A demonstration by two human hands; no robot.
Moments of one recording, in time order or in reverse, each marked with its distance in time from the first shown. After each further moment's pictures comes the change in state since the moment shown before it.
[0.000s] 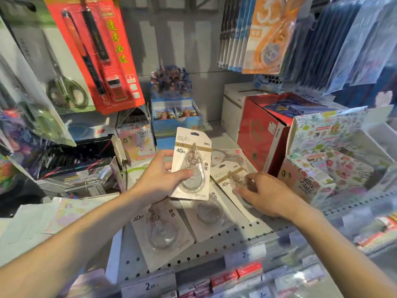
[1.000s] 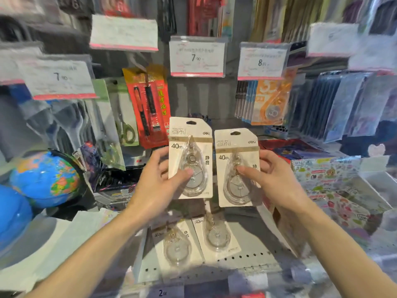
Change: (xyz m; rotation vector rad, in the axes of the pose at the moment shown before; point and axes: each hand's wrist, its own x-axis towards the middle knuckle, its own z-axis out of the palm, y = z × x) left_hand -0.087 0.075 -0.031 -0.086 0.234 0.378; right_hand -0.017 -0.041 -0.074 1.129 0.258 -0.401
